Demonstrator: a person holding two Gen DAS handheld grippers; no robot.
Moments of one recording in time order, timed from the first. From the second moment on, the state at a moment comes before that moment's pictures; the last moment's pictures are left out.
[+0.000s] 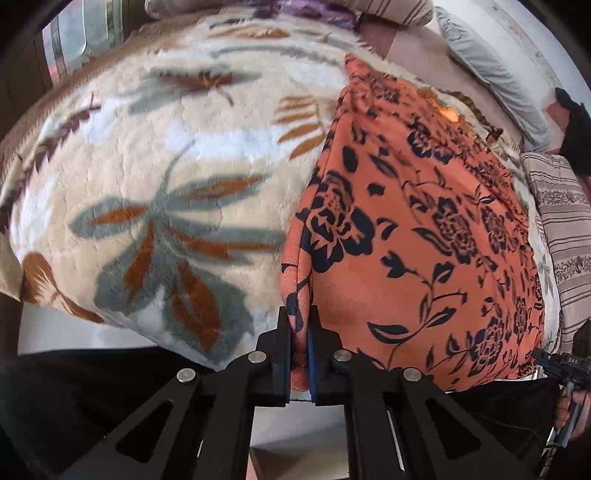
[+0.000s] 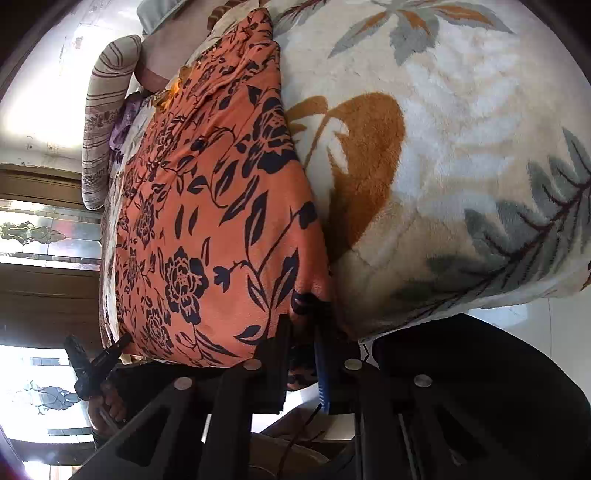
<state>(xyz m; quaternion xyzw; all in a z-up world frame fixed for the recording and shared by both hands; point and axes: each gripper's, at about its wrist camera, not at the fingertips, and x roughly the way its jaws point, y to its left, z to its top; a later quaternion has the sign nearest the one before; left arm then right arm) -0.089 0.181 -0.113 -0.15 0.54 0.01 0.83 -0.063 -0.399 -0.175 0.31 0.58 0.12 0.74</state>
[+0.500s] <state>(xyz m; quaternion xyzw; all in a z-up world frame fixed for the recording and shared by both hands) -0.079 0.171 -0.123 -0.12 0.53 0.02 0.84 -0.052 -0.395 -0.172 0.27 0.58 0.09 0.76</state>
